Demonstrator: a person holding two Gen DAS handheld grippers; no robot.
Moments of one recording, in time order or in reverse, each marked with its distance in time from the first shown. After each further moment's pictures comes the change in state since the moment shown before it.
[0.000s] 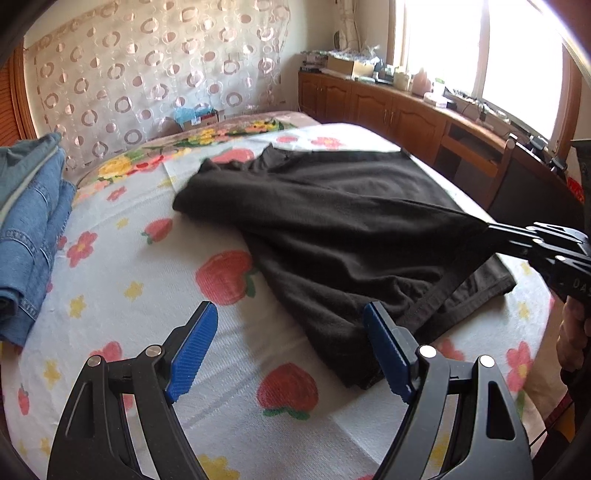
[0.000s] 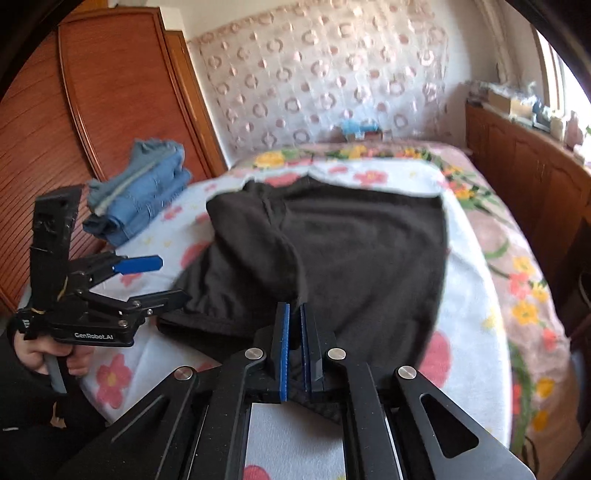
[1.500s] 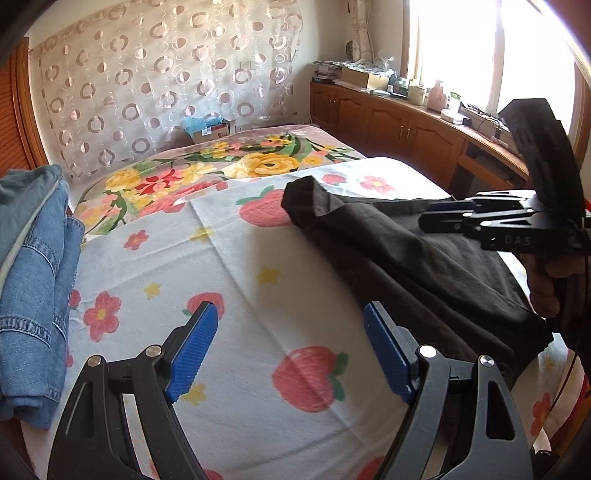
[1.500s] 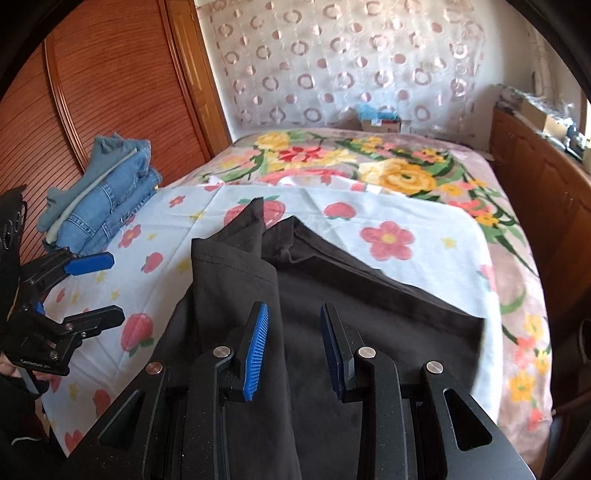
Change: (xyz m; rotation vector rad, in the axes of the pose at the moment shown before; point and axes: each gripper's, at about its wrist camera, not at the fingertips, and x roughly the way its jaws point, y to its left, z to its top) left arm 0.033 0.063 0.060 -0.021 -0.024 0.014; right arm 0.139 -0.011 0.096 -0.098 0.172 0.025
